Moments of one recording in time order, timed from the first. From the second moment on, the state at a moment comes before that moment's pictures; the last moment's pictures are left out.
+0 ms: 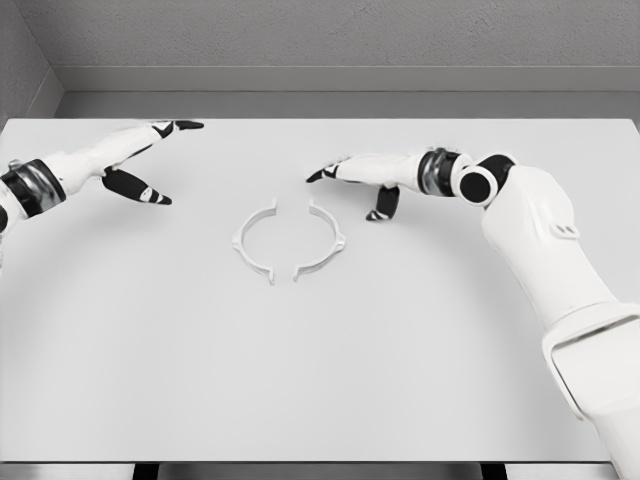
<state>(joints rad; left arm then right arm) -0.67 0.53 -0.41 -0.95 -0.21 -0.61 -0.50 -0.91 -0.13 0.51 -0.64 0.67 -0.61 0.61</state>
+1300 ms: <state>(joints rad) -0.60 0.43 -0.44 -0.96 -0.22 -0.61 -0.50 -0.85 -0.28 0.29 -0.78 0.41 -0.61 0.61</state>
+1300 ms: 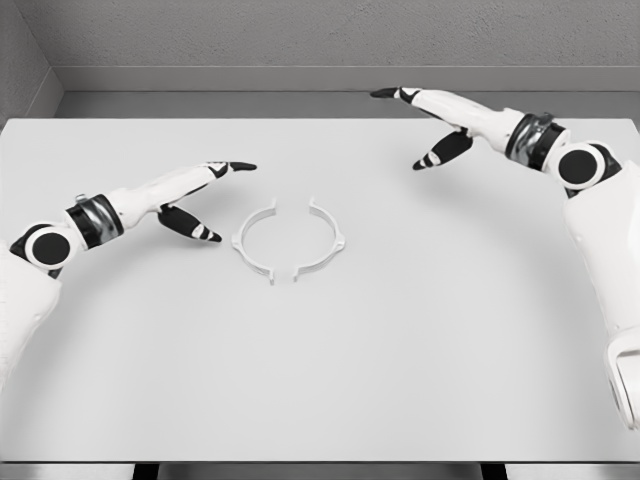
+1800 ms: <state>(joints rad) -0.60 0.41 -0.46 -0.96 -0.22 -0.61 -0.50 -0.86 -0.28 0.33 -0.79 0.41 -0.61 0.61</state>
